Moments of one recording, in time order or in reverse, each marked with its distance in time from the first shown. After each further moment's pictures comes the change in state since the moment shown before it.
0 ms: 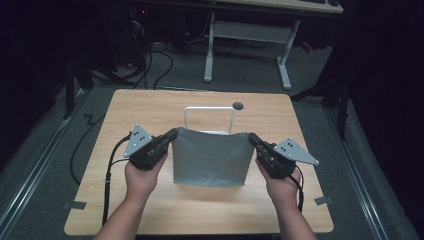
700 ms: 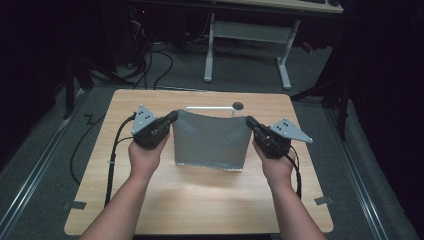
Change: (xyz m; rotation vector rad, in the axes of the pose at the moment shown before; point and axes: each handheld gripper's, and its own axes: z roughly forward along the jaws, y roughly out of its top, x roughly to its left) left arm 0.034 0.016 0.041 0.010 0.052 0.018; right arm -0.022 0.017 0.042 -0.003 -0.012 0.022
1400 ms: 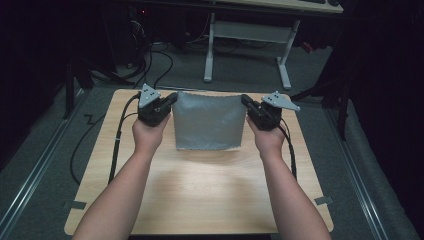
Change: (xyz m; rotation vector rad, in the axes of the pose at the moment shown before) left arm 0.040 0.014 0.052 0.043 0.066 0.001; right arm -0.031 0.022 0.068 0.033 -0.024 0.043
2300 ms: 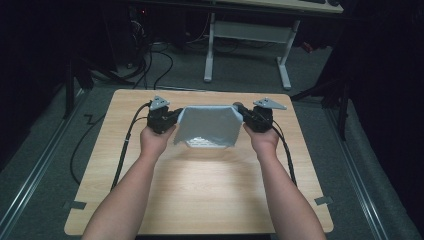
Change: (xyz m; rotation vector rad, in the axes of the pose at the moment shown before) left arm 0.006 -0.053 0.034 0.213 -0.099 -0.097; right arm -0.022 -0.050 0.041 0.201 -0.004 0.055
